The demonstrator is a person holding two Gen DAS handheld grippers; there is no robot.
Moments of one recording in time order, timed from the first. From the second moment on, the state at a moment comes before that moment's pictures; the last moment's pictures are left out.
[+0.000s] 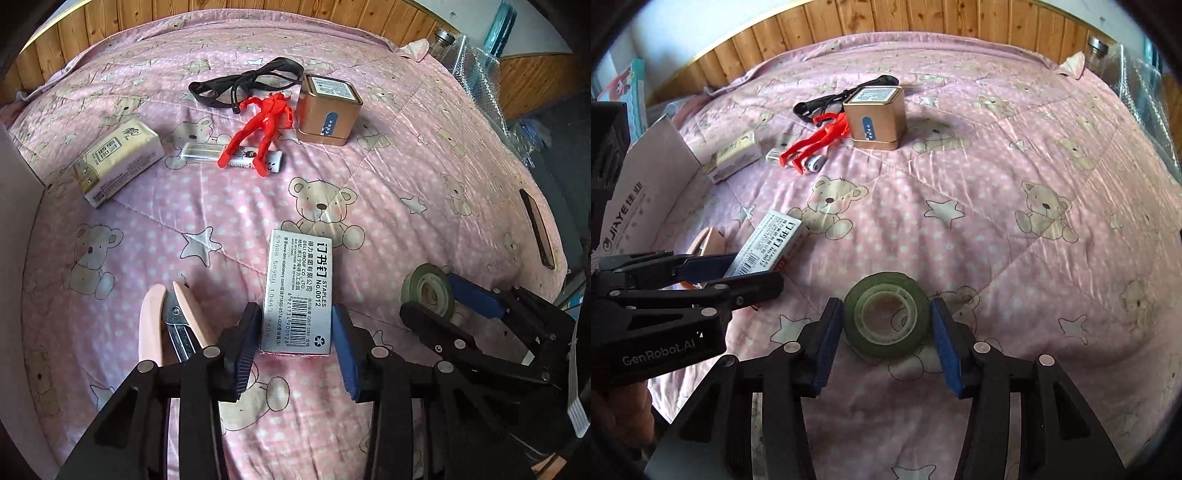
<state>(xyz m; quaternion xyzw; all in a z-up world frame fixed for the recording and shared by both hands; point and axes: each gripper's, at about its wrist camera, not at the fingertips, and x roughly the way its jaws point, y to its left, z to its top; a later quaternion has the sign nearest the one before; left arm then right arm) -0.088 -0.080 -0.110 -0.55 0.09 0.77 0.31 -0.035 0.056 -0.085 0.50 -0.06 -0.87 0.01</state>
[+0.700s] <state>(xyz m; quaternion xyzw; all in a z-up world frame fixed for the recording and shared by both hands) -0.043 -0.092 -0.050 -0.49 0.10 0.79 0.35 0.015 0.077 -0.036 0.46 -0.19 -0.87 0.01</state>
